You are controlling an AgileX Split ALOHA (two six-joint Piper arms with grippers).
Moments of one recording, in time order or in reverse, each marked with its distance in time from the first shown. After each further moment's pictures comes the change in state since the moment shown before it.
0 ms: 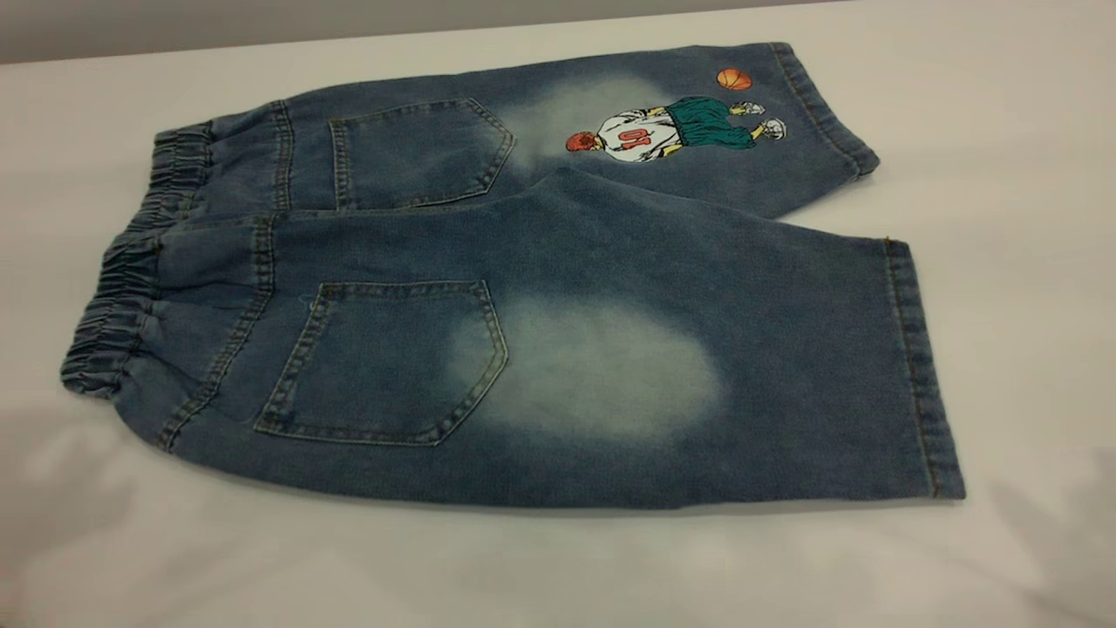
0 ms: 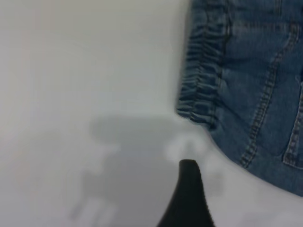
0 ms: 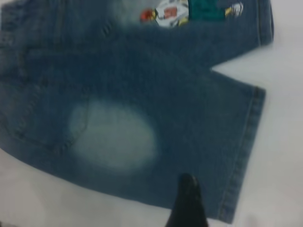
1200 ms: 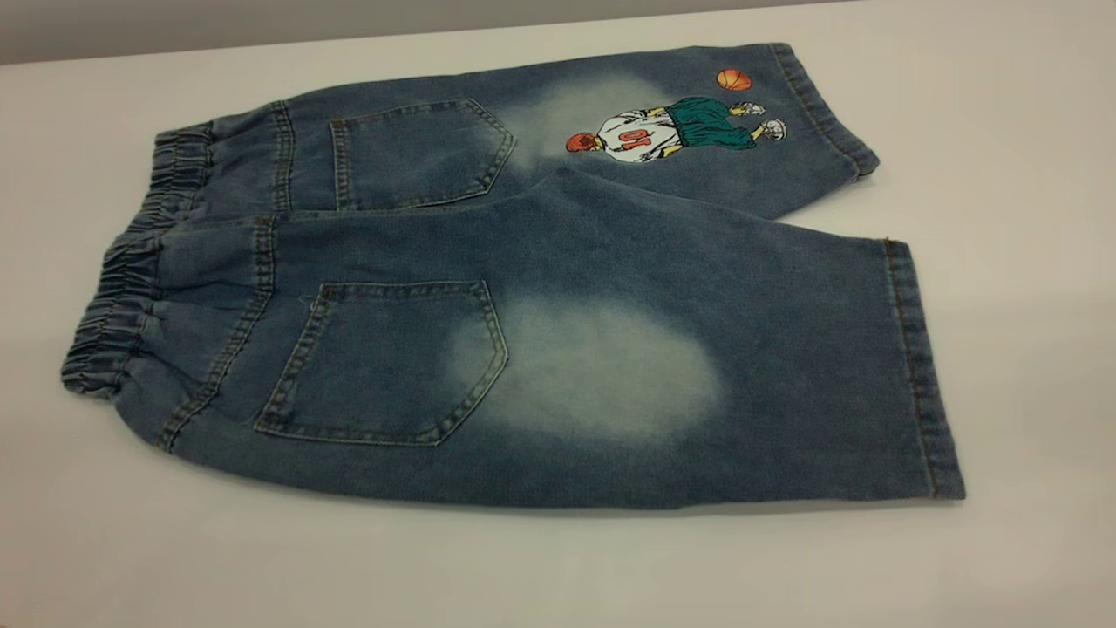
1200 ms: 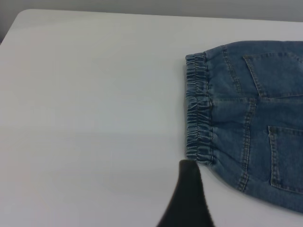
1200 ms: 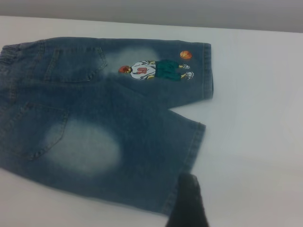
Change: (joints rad) left arm 0.000 -1.113 0.128 0.049 0.402 0.113; right arm 0.000 -0.824 0.013 -0.307 0.425 0.188
